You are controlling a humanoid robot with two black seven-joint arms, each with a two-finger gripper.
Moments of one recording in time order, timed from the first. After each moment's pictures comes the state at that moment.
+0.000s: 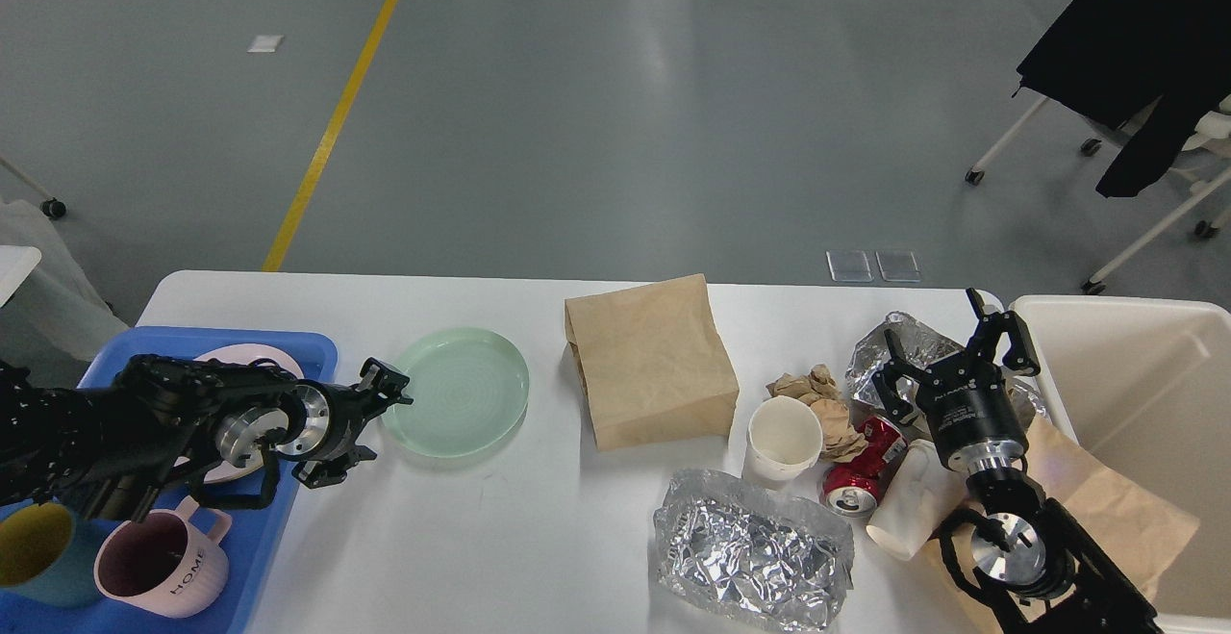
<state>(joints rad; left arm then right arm) -1.13 0.34 0.74 -0.79 -0.41 -0.13 0.11 0.20 -0.07 1.41 0.84 -0.53 0.34 0.34</state>
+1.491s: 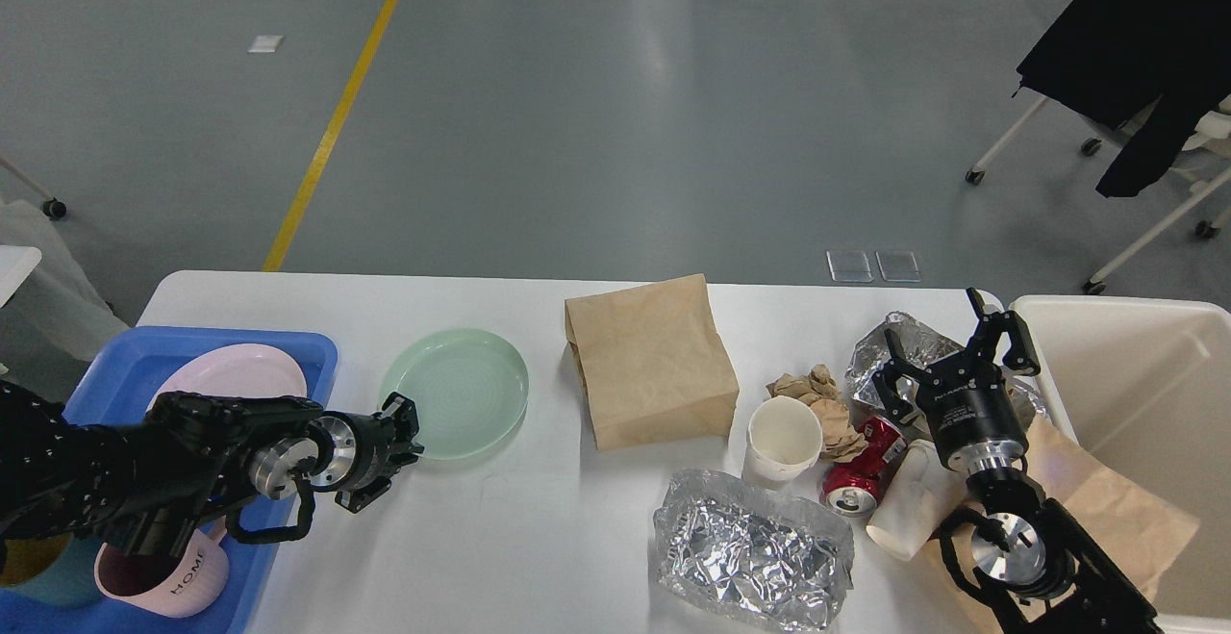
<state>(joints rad) -1.04 0.29 0.67 -0.77 -0.45 -0.09 0.11 0.20 -0.07 1.41 0.84 -0.53 0.34 0.34</state>
